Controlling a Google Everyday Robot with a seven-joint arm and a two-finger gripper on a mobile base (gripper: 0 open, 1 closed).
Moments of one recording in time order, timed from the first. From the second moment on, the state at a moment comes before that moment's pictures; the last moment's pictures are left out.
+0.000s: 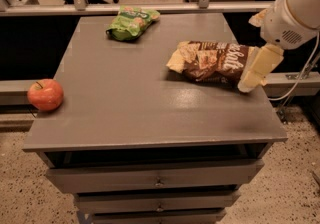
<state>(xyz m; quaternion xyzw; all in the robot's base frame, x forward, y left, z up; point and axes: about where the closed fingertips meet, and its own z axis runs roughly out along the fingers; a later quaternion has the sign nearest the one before) 0.539 -0.220 0.942 -0.57 0.78 -0.01 0.26</state>
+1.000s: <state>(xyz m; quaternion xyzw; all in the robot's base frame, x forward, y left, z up) 0.615 -0.198 0.874 -0.54 0.79 0.04 0.29</state>
